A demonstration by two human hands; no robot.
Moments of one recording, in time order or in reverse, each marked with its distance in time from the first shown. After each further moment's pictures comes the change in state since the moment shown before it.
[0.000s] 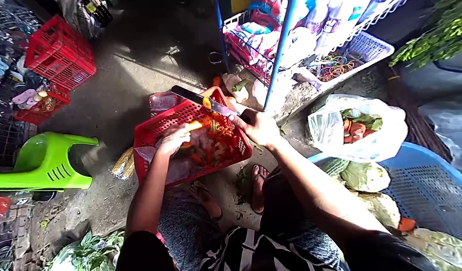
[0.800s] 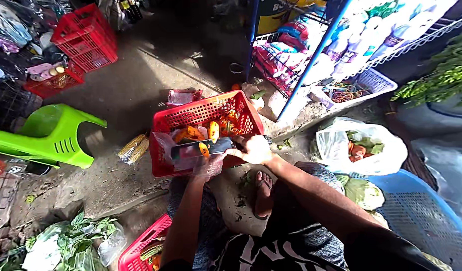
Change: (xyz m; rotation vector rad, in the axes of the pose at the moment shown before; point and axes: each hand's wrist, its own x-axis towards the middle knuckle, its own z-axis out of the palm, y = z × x) left_hand -0.130 -0.052 0.029 -0.323 -0.236 0.050; right_hand -0.035 -0.021 0.084 -0.302 -0.100 -0.554
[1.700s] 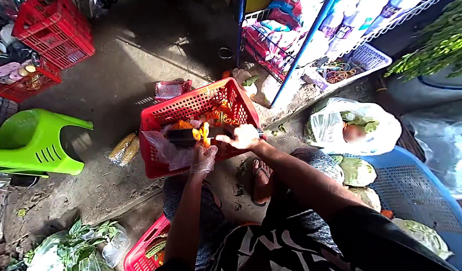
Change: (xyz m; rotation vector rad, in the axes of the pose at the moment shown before) left_hand 0.017 -0.005 0.002 0.445 0.204 -0.054; right_hand 0.034 0.009 0.014 0.010 -0.337 0.343
